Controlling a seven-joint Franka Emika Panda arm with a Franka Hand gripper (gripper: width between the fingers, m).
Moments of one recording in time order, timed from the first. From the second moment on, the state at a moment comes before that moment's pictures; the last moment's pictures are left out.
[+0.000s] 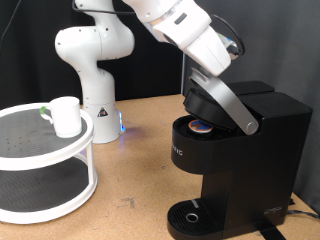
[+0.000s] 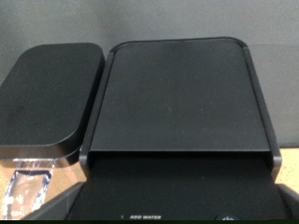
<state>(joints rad) 0.11 -0.10 -0.12 -2.07 0.75 1.79 -1.02</state>
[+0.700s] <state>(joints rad) 0.11 -0.11 -0.13 -2.10 0.71 1.79 -1.05</state>
